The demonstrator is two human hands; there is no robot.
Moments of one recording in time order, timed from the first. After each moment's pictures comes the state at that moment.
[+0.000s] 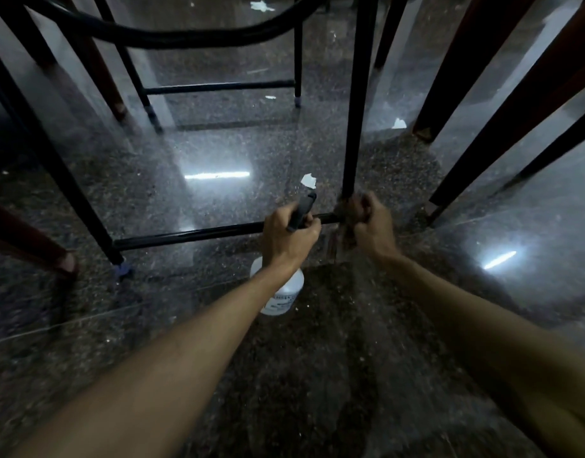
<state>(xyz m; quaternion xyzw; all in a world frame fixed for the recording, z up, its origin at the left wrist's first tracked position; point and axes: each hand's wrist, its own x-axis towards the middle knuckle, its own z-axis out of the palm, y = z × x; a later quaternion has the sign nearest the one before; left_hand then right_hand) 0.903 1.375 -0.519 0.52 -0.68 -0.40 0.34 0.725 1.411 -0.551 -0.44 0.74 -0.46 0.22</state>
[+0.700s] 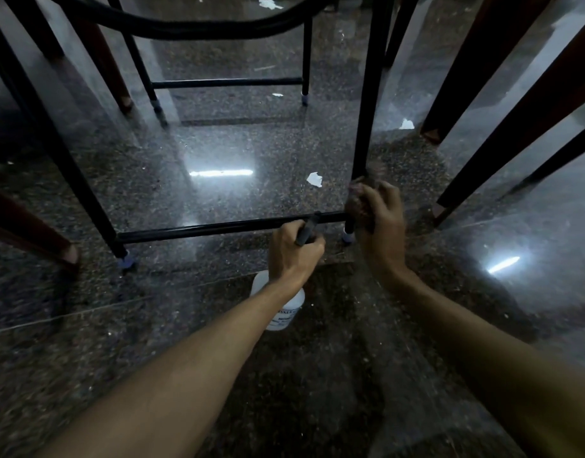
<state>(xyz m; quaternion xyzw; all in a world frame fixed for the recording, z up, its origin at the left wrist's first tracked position) 0.907 1.390 -0.543 0.56 -0.67 -0.40 0.29 0.743 1.425 -0.550 -0.57 0.72 -0.40 -0.03</state>
